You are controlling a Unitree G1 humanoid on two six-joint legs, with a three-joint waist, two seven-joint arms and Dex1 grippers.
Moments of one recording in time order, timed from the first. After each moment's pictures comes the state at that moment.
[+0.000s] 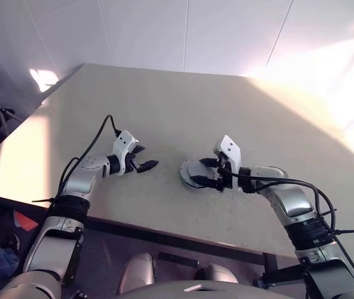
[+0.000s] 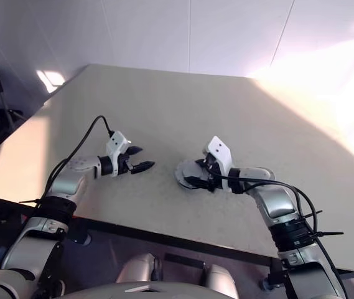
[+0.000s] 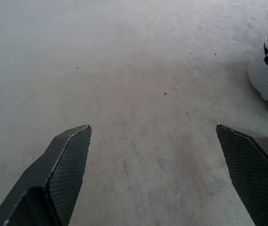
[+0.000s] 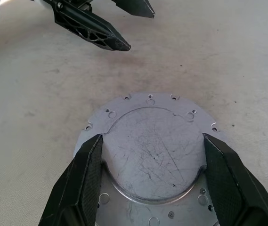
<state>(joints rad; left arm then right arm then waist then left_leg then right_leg) -0.52 0.40 -0.08 0.45 -0.17 0.28 -0.89 -0.31 -0.49 0.18 -0.01 0.24 0.46 0.92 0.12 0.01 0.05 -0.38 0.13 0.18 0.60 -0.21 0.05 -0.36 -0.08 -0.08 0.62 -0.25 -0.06</state>
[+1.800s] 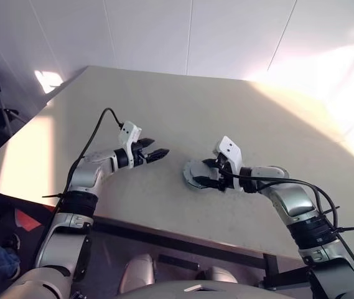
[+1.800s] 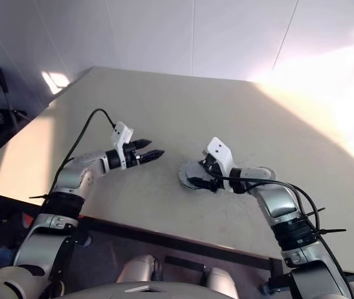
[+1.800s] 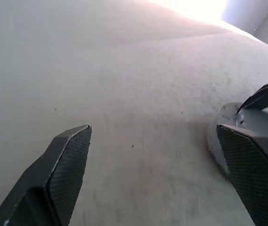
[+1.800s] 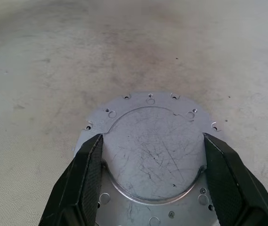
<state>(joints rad) -0.56 0.32 0.00 0.36 -0.32 0.46 -0.87 -0.32 -0.53 0.21 -0.02 0.23 0.50 0.88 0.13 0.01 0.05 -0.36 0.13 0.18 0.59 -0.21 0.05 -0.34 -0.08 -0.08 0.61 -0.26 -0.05</state>
